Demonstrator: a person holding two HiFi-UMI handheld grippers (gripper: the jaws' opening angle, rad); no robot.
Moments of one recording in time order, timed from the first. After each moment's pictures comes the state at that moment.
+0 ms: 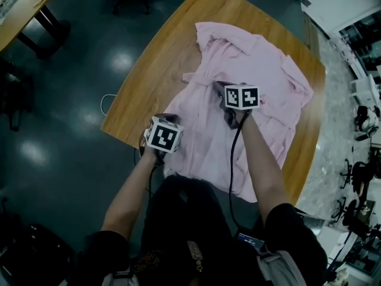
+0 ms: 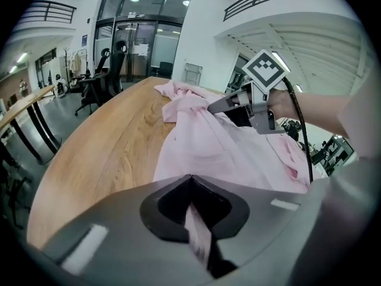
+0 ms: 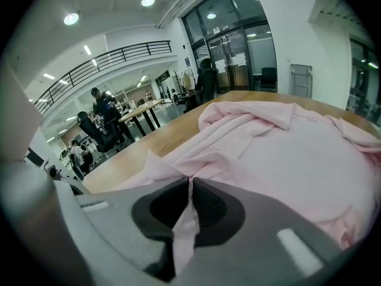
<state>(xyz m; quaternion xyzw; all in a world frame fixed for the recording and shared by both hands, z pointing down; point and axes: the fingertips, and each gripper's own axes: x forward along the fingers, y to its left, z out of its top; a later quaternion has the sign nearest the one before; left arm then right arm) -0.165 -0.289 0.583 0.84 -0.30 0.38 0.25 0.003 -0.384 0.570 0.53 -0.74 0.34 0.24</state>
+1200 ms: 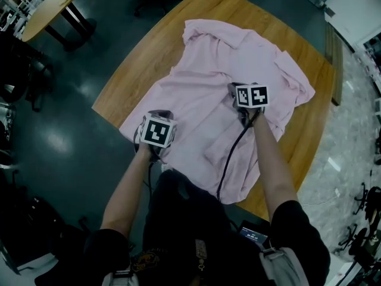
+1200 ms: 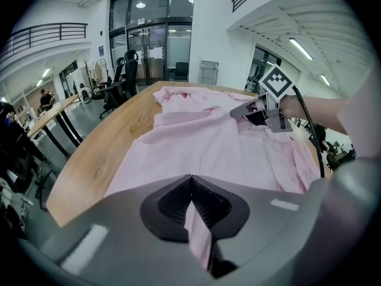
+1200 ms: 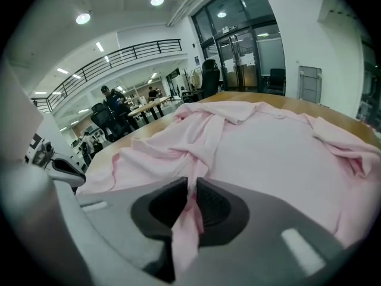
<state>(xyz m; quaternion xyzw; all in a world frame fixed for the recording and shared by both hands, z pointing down) -0.092 -0.233 0.547 0.78 -0.41 0.41 0.22 0.147 -0.328 0.575 0.48 -0.77 0.32 0.26</state>
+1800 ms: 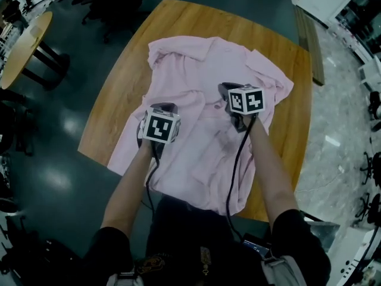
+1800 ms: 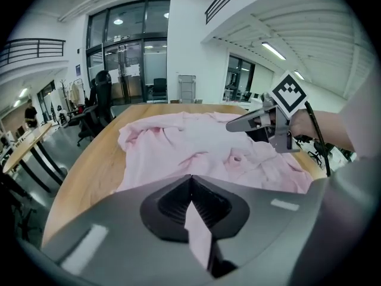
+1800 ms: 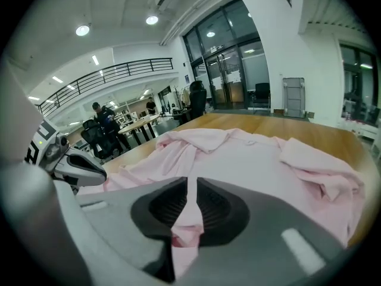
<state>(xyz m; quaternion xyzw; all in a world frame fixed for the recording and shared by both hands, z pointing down) 0.028 -0.325 0.505 0.85 -0.34 0.38 0.15 0.211 -0.353 0.518 0.55 -0.76 0.30 0.19</state>
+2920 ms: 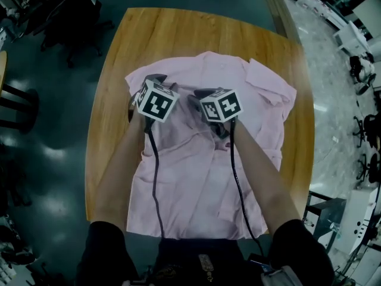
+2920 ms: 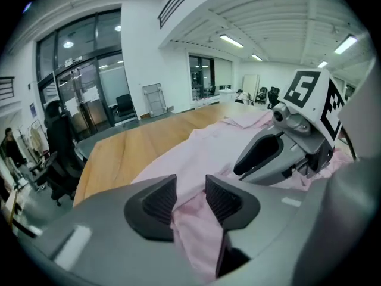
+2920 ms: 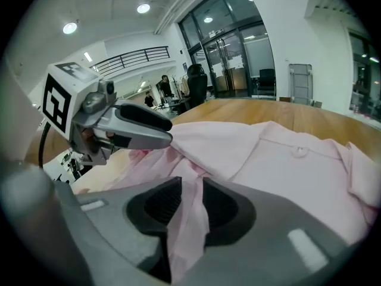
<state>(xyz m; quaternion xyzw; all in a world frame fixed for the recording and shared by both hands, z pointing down) 0.132 -0.560 0.538 0.90 -0.19 0.39 0.01 0.169 -0.499 0.582 0.52 -0.75 0.34 0.22</state>
